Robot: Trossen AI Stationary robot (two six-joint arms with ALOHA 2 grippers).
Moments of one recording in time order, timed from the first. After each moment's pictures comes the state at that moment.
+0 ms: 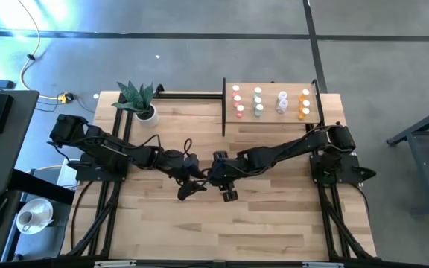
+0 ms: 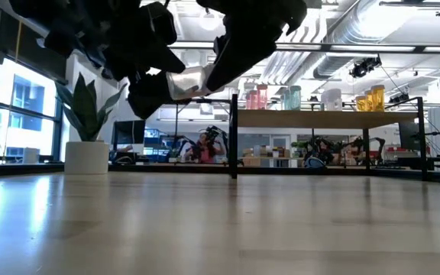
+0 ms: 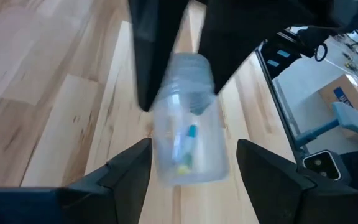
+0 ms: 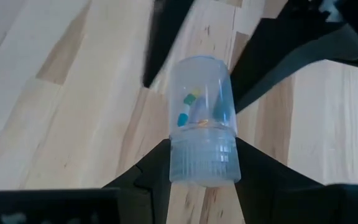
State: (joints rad) left arm -0.04 1.47 0.62 0.34 0.14 -0.44; right arm 0.19 1.86 1.43 -0.49 0.05 -0.11
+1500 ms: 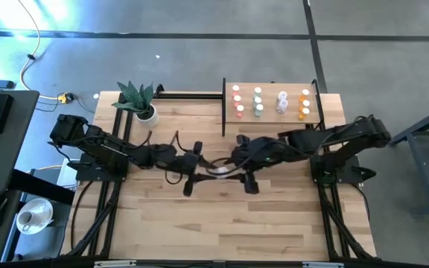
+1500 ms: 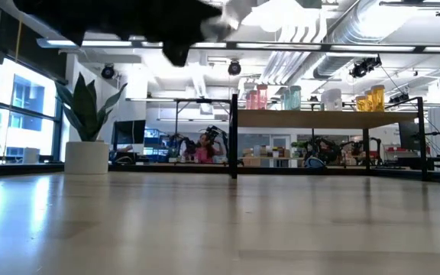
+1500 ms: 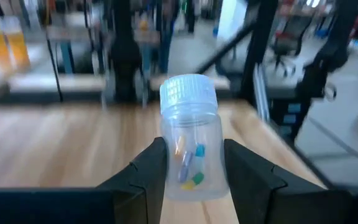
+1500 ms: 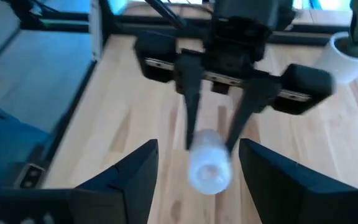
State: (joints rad) left arm -0.04 1.47 0.65 0.66 0.01 -0.06; right arm 0.22 1.49 1.43 -0.57 0.06 0.07
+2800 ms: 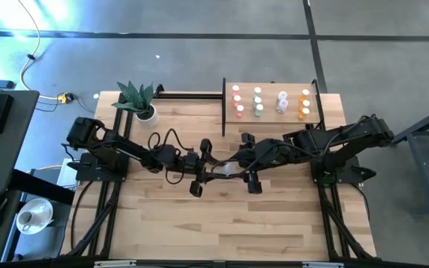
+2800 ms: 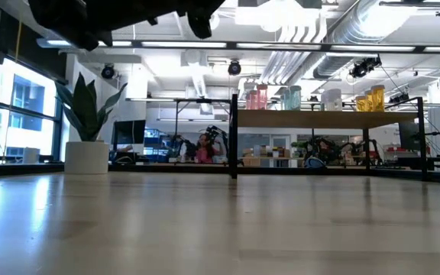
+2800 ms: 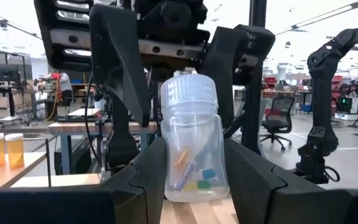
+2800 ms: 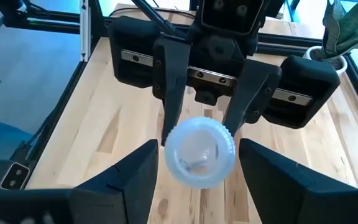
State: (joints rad) left arm -0.05 1.66 0.72 1.17 0.02 0.00; right arm 0.26 1.44 1.43 -0.59 0.15 0.04
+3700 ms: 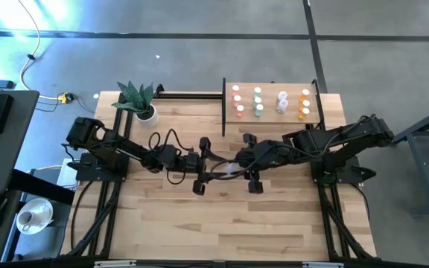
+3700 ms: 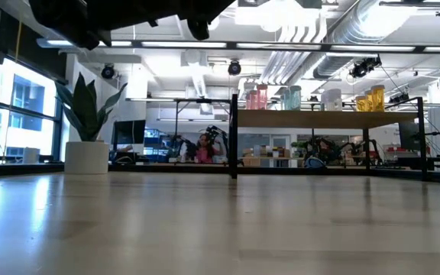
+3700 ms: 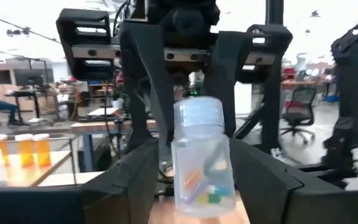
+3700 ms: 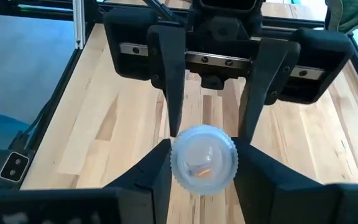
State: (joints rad) left arm -0.05 1.66 0.73 1.15 -0.04 0.05; right arm 0.26 1.44 1.43 -0.64 0.15 0.07
